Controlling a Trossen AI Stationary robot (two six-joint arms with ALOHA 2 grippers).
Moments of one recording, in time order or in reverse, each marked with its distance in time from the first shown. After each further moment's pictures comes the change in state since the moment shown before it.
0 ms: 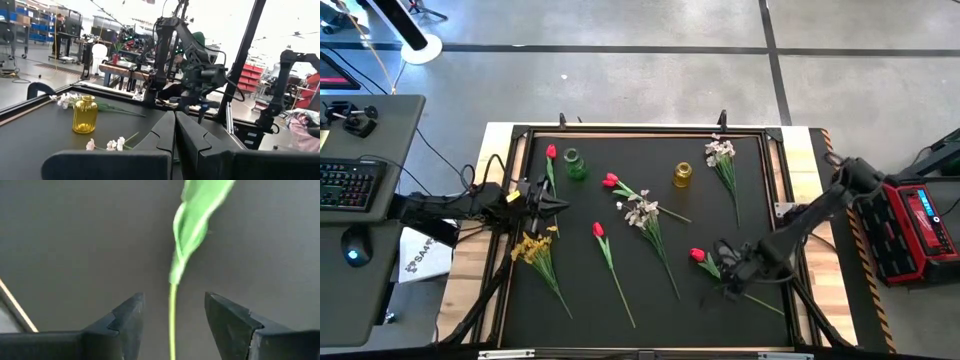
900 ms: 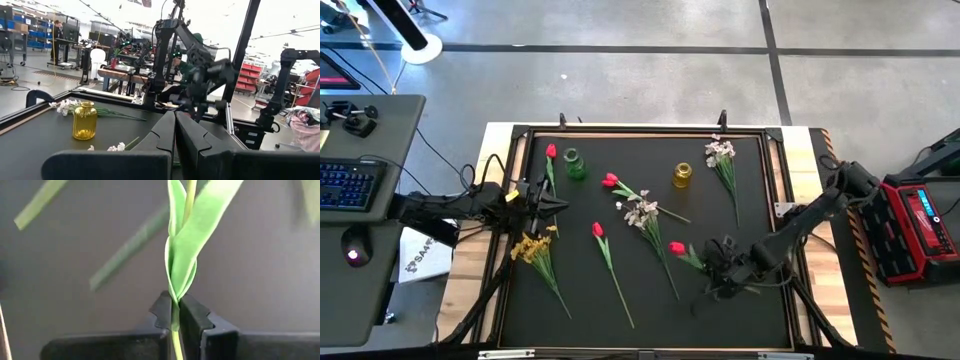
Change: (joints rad) left arm 0.000 0.013 0.000 0.037 0.012 0.026; right arm -0.028 0.029 0.122 0.092 0.460 -0.198
